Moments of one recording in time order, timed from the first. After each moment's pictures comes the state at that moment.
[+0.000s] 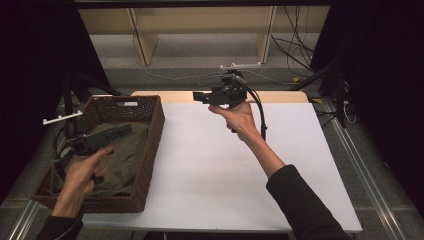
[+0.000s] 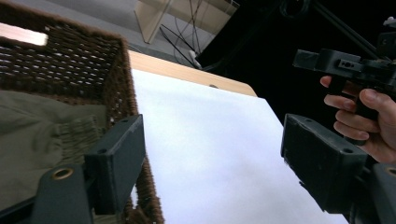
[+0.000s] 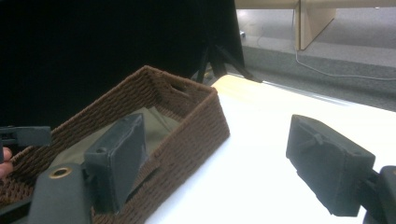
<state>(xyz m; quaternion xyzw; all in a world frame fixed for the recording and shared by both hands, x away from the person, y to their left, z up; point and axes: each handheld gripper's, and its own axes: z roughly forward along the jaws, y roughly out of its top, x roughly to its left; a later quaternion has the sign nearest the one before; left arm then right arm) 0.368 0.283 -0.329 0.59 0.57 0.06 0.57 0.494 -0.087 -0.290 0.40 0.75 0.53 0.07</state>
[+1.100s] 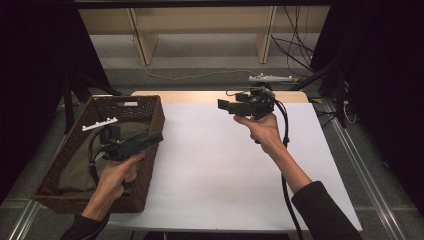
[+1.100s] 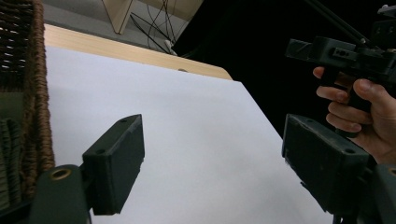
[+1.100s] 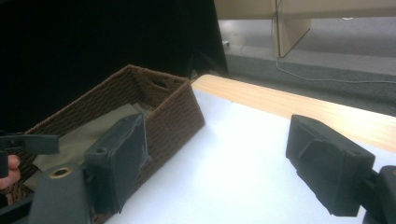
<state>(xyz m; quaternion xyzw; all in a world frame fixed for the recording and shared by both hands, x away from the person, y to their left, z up) 0.368 0.219 -0.349 0.62 0.53 0.04 0.58 0.466 -0.149 -0.302 0.41 0.73 0.54 0.10</state>
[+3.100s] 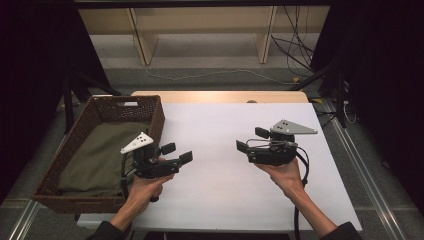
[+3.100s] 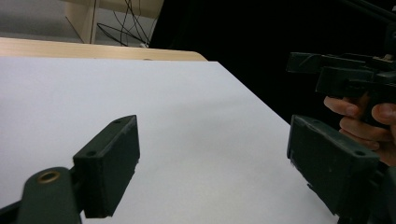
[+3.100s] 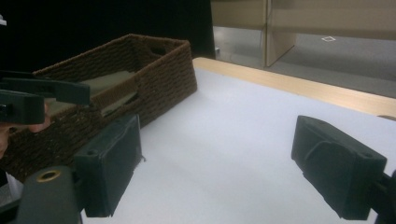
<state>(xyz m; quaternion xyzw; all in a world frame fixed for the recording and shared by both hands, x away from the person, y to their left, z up) 0.346 0.154 -0.383 0.67 0.44 0.08 0.59 0.372 -0.192 -0.358 0.38 0.74 0.54 0.16</state>
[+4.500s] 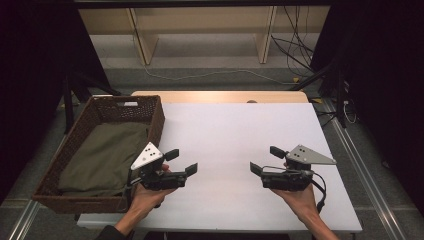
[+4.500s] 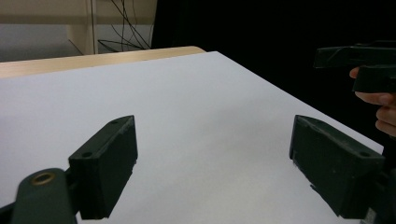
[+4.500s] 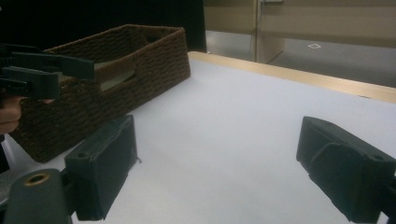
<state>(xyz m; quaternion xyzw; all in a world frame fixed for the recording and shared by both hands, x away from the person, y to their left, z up) 0.330 0.143 -0.401 0.71 0.38 0.14 0.58 0.323 -0.224 -0.386 0.37 0.73 0.54 0.19</state>
